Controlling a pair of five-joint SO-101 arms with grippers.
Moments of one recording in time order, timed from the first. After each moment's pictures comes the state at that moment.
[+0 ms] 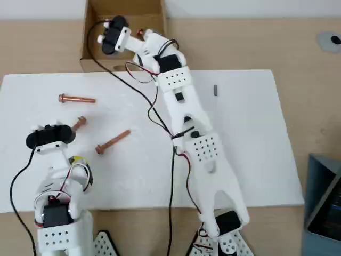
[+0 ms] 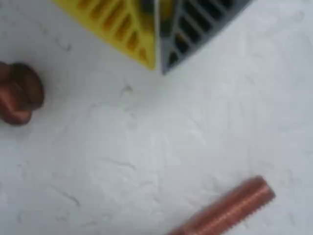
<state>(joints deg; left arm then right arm) -12.0 -103.5 93.5 63.9 -3.6 -25.0 65.5 -74.2 49.5 39.3</state>
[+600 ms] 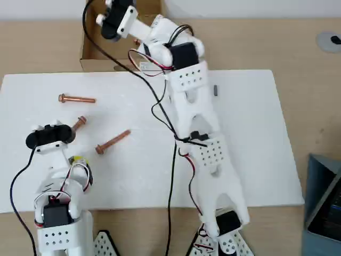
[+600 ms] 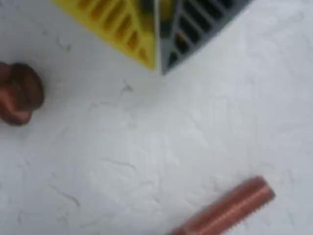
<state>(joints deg) -12.0 -103.5 93.5 63.9 -3.6 -25.0 54.3 -92.5 82.4 34.1</state>
